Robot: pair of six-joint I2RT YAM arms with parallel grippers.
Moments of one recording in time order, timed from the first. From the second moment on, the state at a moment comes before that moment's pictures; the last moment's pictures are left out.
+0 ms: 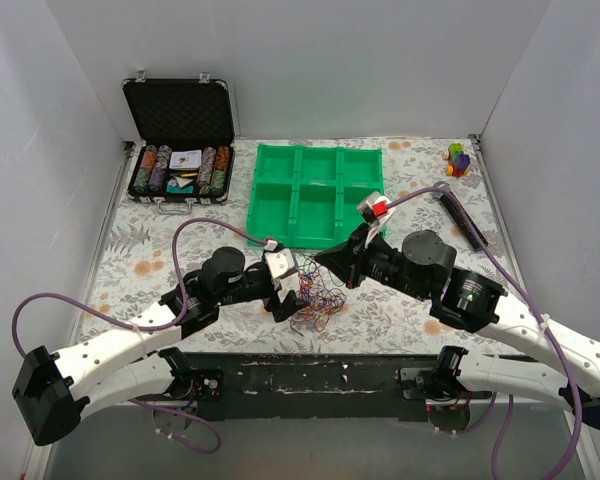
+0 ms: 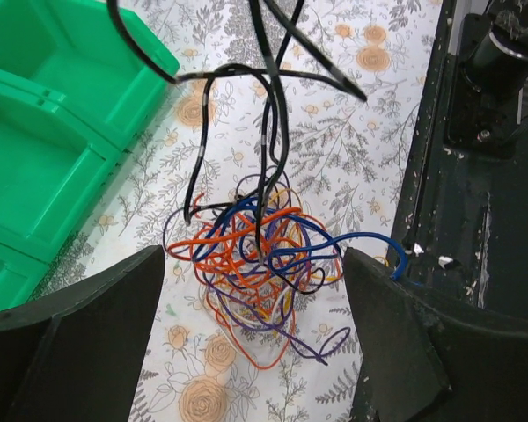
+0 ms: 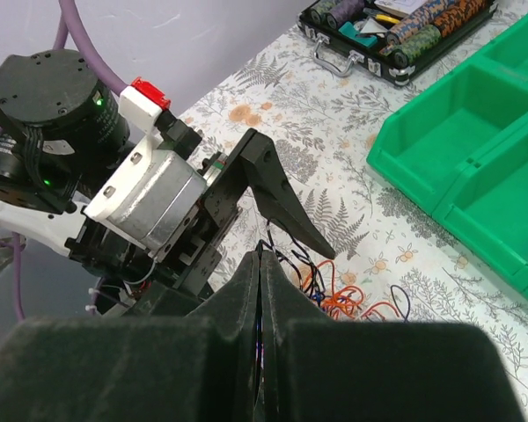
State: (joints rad) left arm -0.86 0.91 0.59 0.00 0.37 0.14; right arm 1.09 0.86 0.95 -0.22 0.04 0.37
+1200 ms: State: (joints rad) left arm -0.87 0.87 0.49 0.11 0.31 0.11; right arm 1.09 0.89 1.32 -0.25 0.11 0.18
